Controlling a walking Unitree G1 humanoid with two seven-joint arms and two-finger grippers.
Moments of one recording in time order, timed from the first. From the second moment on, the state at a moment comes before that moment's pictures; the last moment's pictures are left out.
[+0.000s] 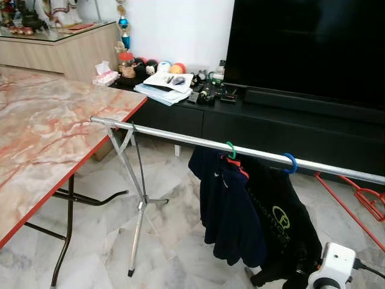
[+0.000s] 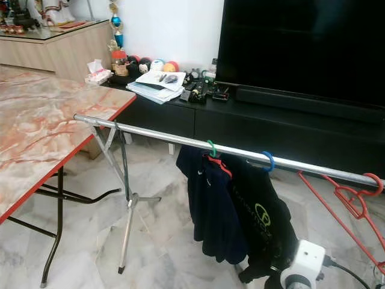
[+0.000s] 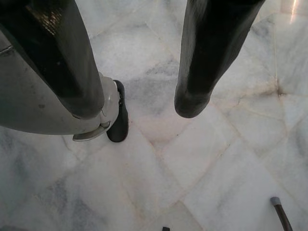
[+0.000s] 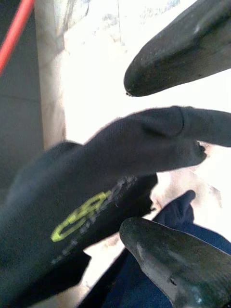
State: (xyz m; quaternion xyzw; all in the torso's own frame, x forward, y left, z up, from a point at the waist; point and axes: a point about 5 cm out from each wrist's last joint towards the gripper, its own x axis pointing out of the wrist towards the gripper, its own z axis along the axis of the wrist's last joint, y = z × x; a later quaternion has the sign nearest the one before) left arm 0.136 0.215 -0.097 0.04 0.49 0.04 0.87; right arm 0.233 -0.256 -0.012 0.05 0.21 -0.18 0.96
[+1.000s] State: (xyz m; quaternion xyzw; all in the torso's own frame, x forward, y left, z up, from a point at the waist) left arm 0.138 0.217 -0.097 0.04 0.49 0.04 0.87; right arm 0.252 -0.264 -0.018 0.04 0.28 -0.18 0.94
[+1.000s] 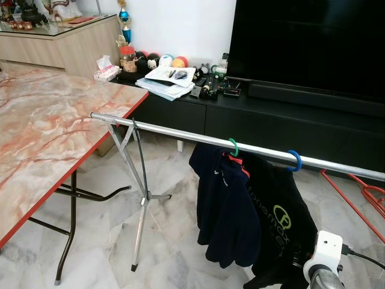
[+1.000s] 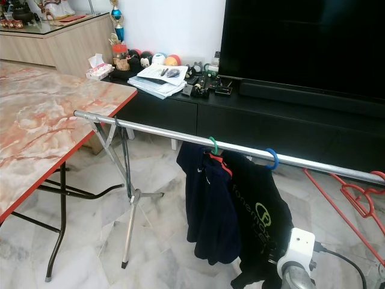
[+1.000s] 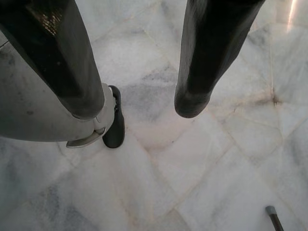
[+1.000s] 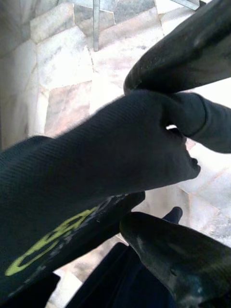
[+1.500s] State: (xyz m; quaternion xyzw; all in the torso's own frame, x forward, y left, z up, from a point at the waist) left arm 0.138 0.220 -0.096 0.05 0.49 0.04 0.87; right arm 0.223 -0.284 -0.032 0.05 0.31 -0.19 0.93
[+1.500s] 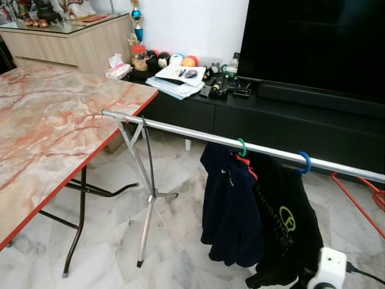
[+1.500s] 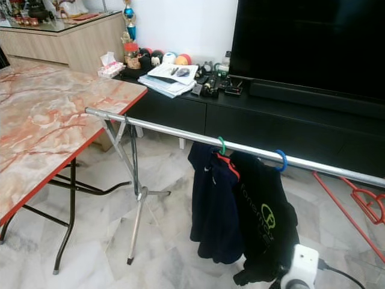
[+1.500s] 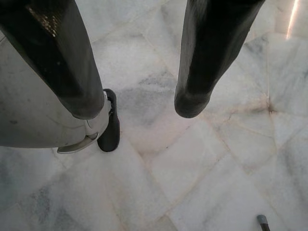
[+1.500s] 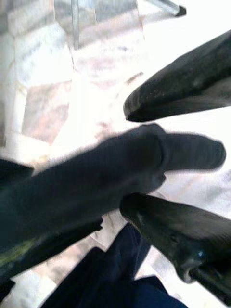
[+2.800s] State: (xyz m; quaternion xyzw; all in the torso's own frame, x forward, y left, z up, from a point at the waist) left arm 0.138 0.219 -0.096 0.05 0.49 0.04 0.87; right arm 0.210 -0.259 -0.051 0.04 0.36 -0.18 0.91
